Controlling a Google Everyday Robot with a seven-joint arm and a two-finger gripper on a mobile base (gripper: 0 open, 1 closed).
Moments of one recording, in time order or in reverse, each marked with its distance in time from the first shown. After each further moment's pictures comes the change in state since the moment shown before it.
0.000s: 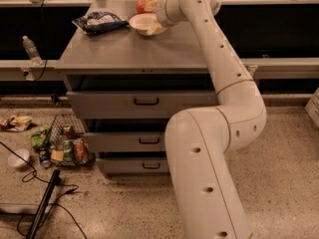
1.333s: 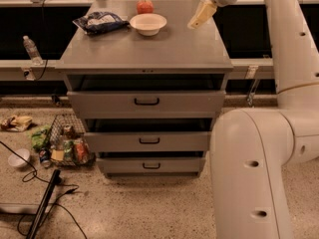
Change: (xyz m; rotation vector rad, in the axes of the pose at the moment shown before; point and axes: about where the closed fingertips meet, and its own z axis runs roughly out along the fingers) arm 0.055 -0.038 -0.181 0.042 -0.019 0.330
